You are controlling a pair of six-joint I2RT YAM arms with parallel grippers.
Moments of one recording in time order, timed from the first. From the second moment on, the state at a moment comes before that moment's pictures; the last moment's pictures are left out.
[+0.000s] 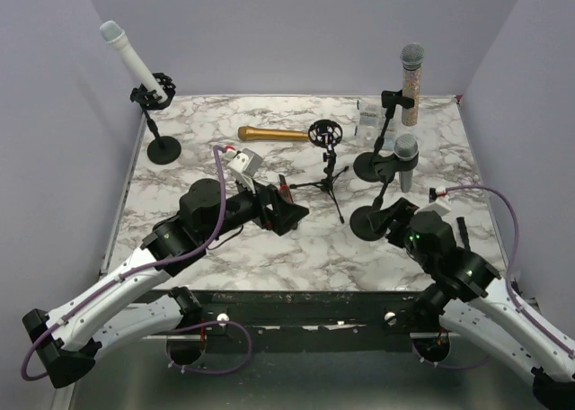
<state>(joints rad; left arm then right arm) -0.85 0.81 0.86 -0.19 0.14 -0.53 0.73 0.55 0.54 -0.48 0.47 0.90</state>
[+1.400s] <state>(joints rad) -0.98 1.36 0.94 0.63 0.25 -0.20 0.73 0.96 1.37 -0.71 0.57 0.02</state>
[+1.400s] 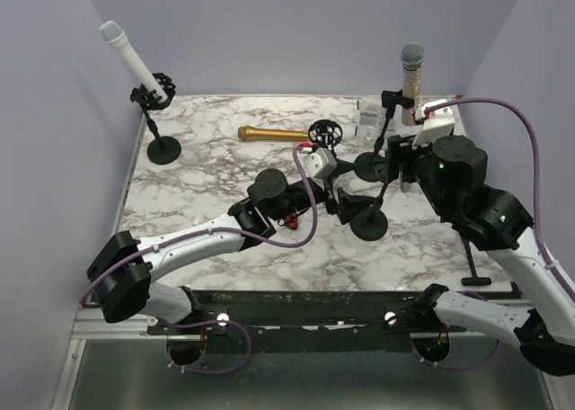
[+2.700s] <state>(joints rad) -1.00 1.56 1.09 0.66 0.22 -0.15 0.73 1.01 1.28 -0.58 0.71 -0.06</state>
